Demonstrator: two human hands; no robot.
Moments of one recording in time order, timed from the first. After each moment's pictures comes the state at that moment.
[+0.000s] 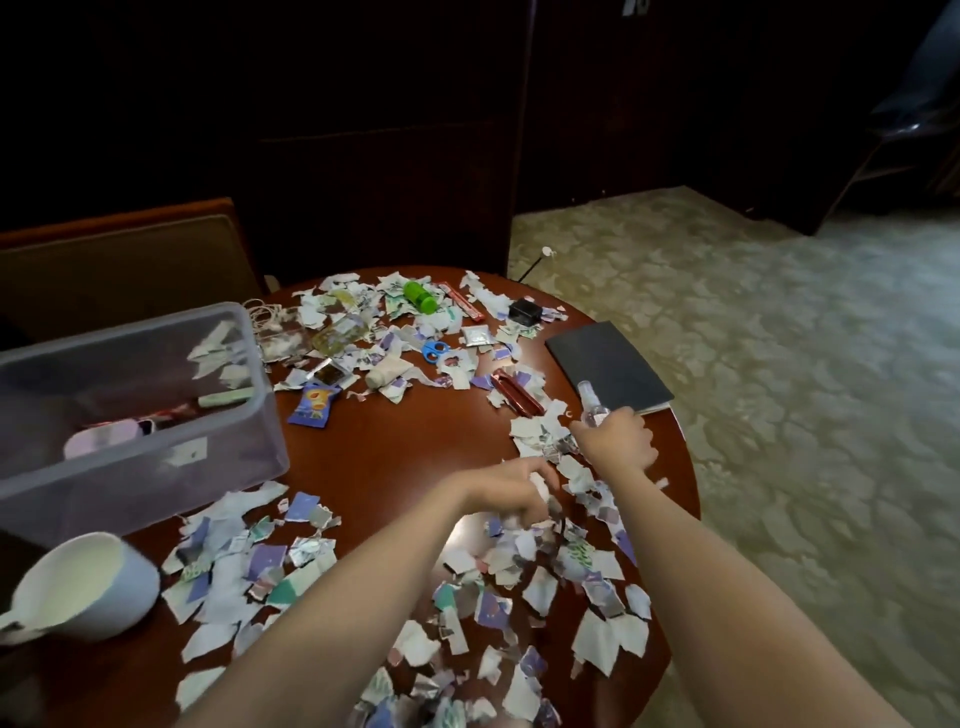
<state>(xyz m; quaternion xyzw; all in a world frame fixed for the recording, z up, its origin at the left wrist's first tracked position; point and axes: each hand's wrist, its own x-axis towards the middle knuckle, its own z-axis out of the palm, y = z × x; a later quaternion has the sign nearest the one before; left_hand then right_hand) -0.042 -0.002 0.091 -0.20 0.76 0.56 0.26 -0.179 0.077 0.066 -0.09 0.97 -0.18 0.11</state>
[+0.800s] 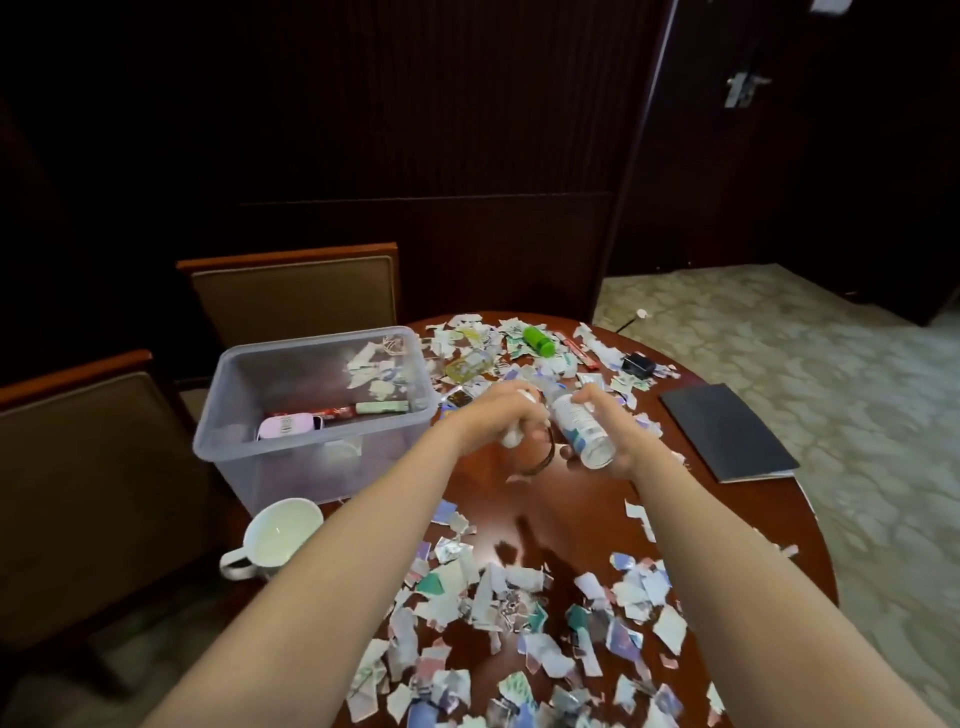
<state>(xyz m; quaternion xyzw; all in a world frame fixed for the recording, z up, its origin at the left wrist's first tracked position) 0.089 -0.113 0.173 -0.31 0.70 0.64 -0.05 -0.056 -0.028 0.138 -0.15 0.63 -0.53 0.54</state>
